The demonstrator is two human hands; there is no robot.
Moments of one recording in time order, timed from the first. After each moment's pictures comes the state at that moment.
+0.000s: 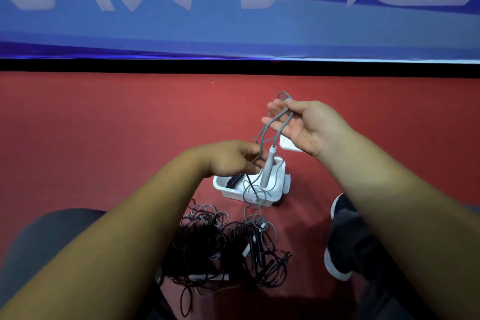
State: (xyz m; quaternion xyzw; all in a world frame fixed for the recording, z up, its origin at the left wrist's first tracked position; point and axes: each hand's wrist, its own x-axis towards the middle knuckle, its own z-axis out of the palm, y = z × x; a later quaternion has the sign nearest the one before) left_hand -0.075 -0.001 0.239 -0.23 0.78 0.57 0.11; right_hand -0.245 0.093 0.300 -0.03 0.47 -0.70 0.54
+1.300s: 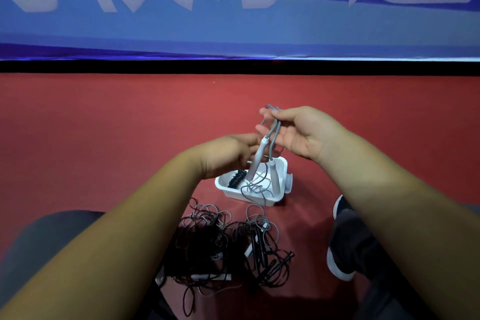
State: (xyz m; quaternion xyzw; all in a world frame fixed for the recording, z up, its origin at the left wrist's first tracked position) left_hand -0.074 0.006 0.253 -0.27 0.61 0.74 0.04; right_hand -0.237 0.091 0.294 -0.02 0.47 -0.64 0.61
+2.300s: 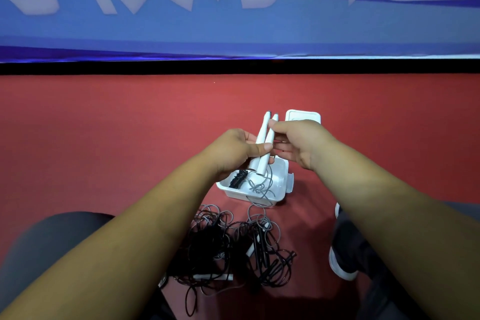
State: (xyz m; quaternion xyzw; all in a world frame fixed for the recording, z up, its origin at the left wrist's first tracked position) left_hand -0.082 0.020 0.255 -0.36 0.61 0.70 -0.07; right_hand -0.247 0.087 0.244 -0.13 0.69 -0.50 0.51
